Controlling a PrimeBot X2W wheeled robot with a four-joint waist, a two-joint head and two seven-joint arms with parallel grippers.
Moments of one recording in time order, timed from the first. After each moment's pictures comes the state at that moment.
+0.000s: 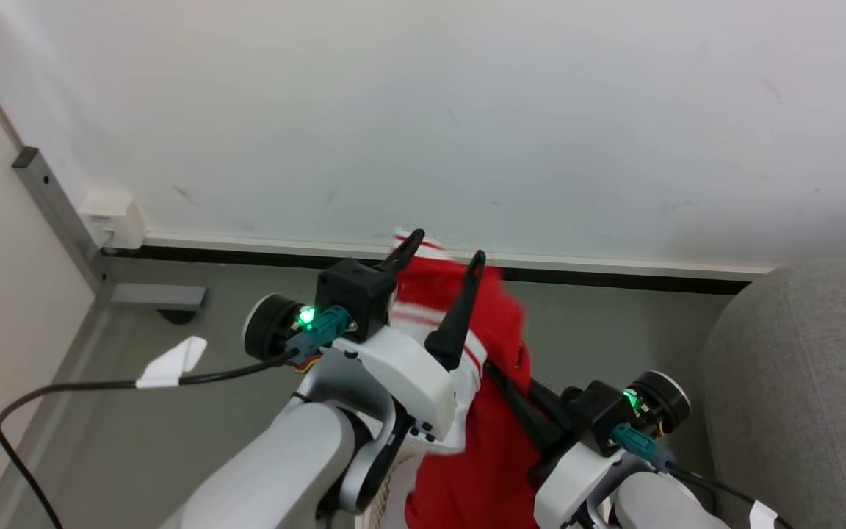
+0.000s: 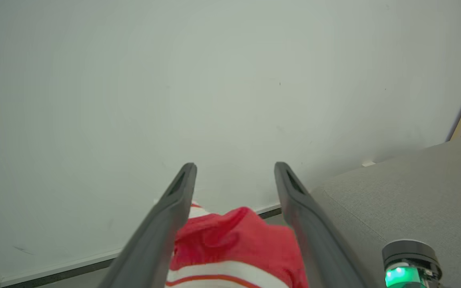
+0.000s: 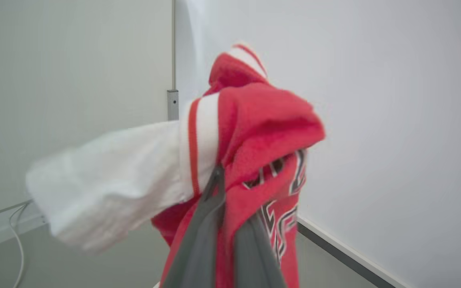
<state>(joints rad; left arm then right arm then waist) -0.63 0.25 -0.78 0.04 -0.50 0.33 0.05 -0.50 -0.05 0.69 0.58 0.30 0.13 -0.26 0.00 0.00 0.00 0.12</state>
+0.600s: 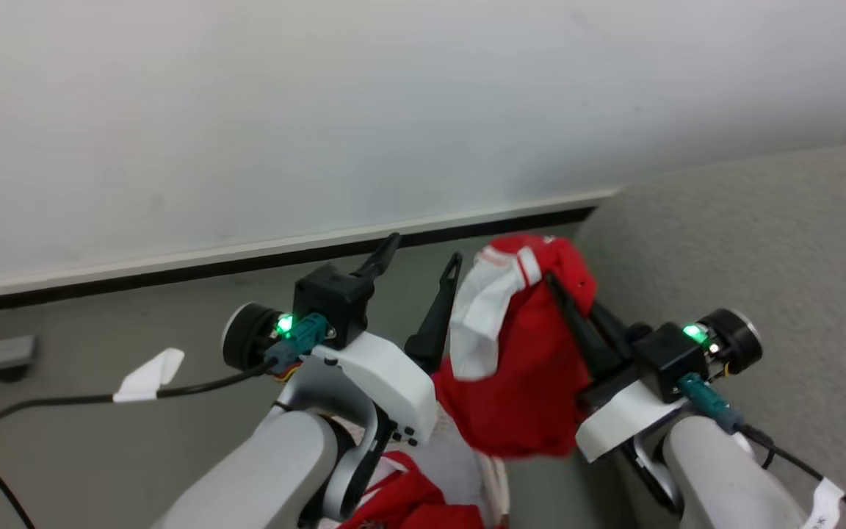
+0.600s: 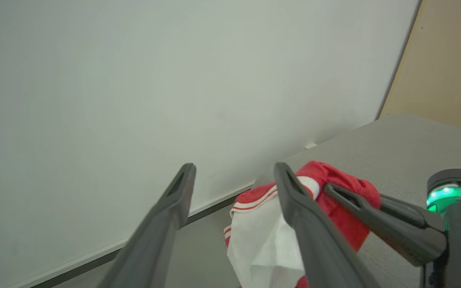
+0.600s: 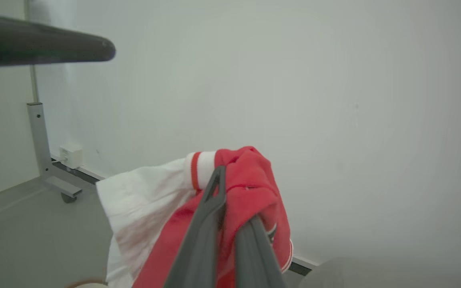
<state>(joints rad) -0.60 0.29 -0.77 0.00 -0.51 0.35 0.05 -0.51 -0.05 0.43 0.46 0.13 0.13 -0.26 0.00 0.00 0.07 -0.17</state>
